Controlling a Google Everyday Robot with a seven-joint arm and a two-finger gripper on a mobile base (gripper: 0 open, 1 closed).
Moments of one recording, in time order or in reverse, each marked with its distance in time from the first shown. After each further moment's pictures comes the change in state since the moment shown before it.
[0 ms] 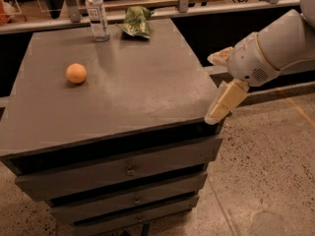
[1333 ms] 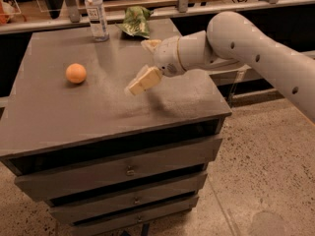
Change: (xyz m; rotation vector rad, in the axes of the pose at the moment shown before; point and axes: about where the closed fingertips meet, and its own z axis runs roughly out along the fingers) arm -0.141 -0.073 0.146 0.028 -0.482 -0.010
